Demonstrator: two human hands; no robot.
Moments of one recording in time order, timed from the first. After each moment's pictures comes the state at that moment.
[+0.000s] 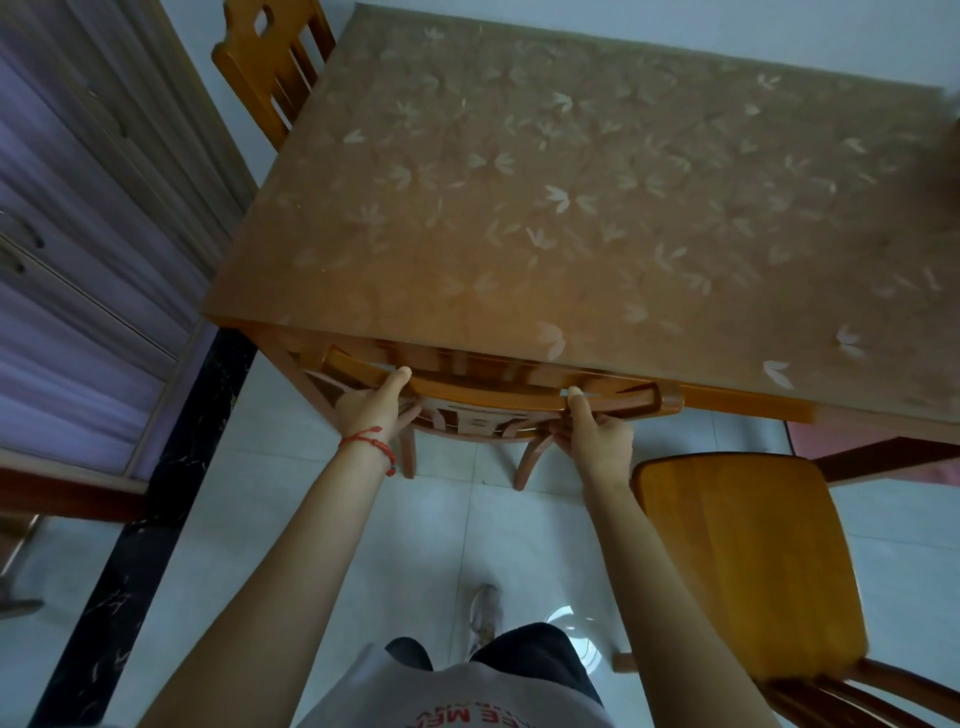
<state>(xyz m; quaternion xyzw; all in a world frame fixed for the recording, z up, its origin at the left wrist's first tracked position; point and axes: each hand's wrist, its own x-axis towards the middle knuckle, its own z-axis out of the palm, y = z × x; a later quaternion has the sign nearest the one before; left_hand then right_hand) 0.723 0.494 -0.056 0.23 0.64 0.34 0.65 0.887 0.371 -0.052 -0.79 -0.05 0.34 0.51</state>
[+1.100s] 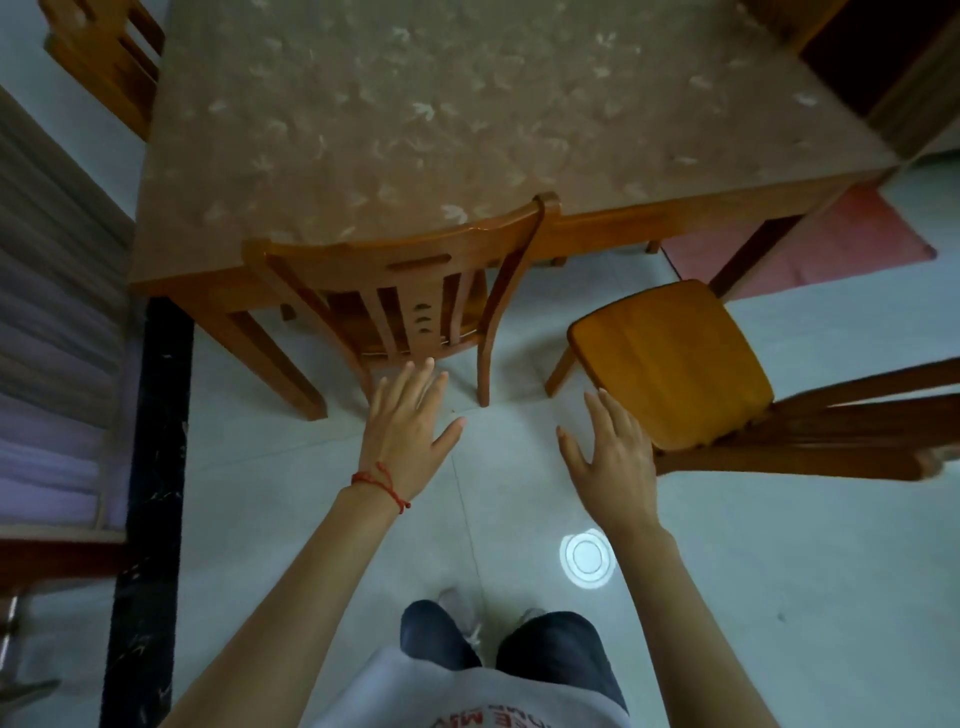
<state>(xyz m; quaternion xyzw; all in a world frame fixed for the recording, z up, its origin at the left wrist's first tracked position) 0.613 0.296 -0.059 0.95 0.26 0.05 0.16 0.733 0.117 -0.047 -0.93 -0.29 0.10 0.19</state>
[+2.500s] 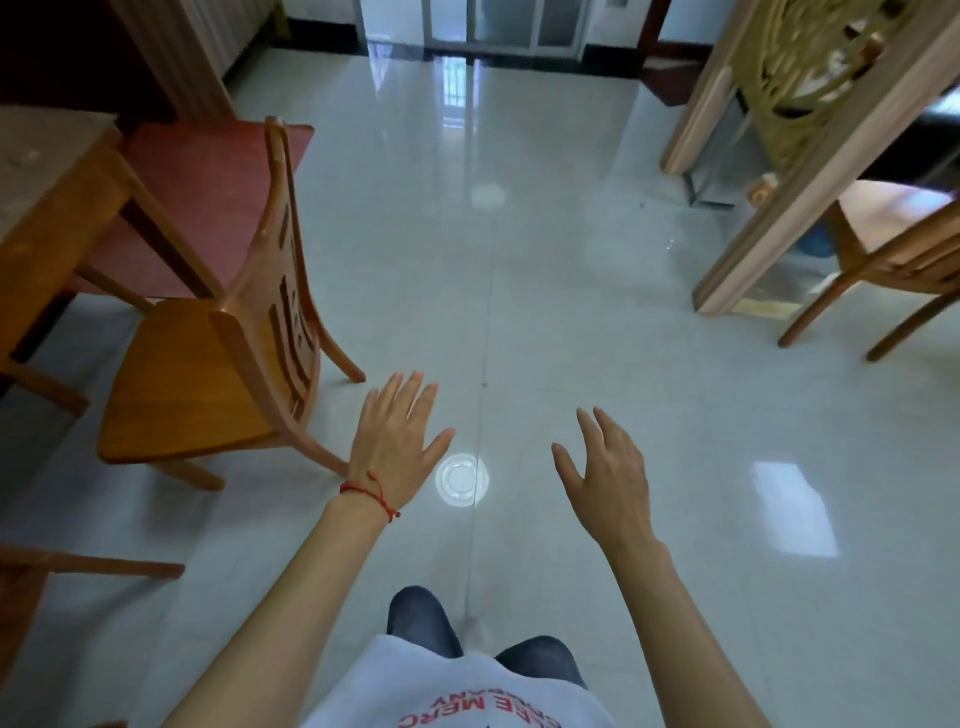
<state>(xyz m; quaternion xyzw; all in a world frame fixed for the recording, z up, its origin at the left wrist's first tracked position) 0.701 -0.154 -0.053 0.92 -0.37 -0.01 0.12 0.555 -0.336 -0.065 -0.93 0.30 -0.09 0.20</state>
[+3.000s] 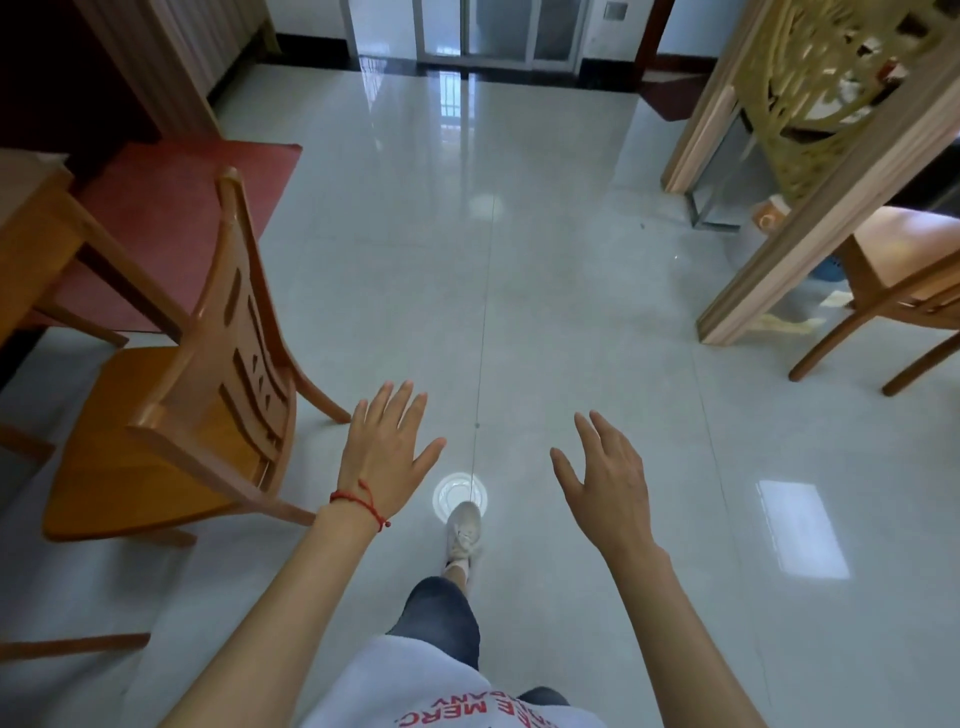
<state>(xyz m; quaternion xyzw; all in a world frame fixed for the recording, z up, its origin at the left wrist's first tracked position) 0.811 -0.239 -0.075 0.93 -0.35 -0.05 0.08 0.661 -0.430 -0.081 -0.93 0.29 -0.09 0.20</state>
